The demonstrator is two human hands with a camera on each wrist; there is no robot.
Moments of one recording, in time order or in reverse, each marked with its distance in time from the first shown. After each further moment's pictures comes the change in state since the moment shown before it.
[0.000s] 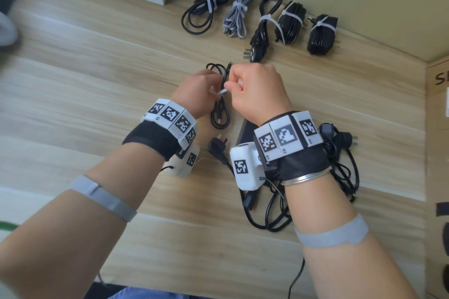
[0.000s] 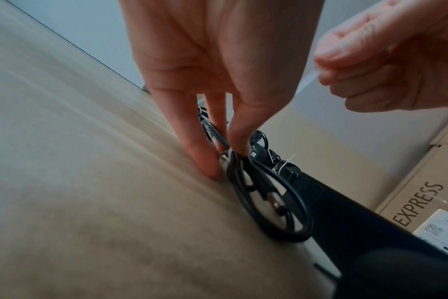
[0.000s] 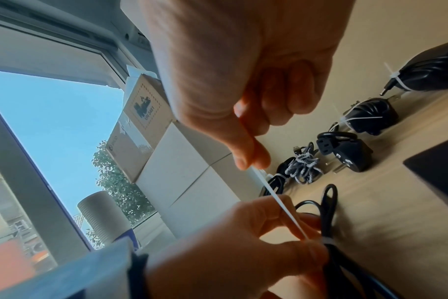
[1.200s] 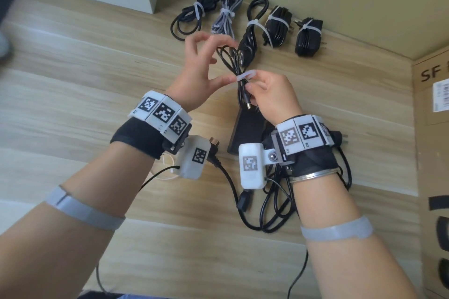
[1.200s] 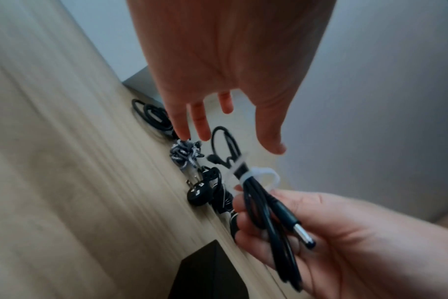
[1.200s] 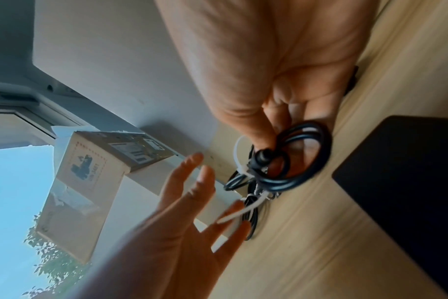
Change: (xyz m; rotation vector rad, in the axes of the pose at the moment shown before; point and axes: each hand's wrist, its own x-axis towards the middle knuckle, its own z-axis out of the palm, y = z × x) left_hand 0.004 0.035 -0.023 -0.322 0.163 0.224; right_hand -0.003 0.048 0.003 0.591 0.018 0.350
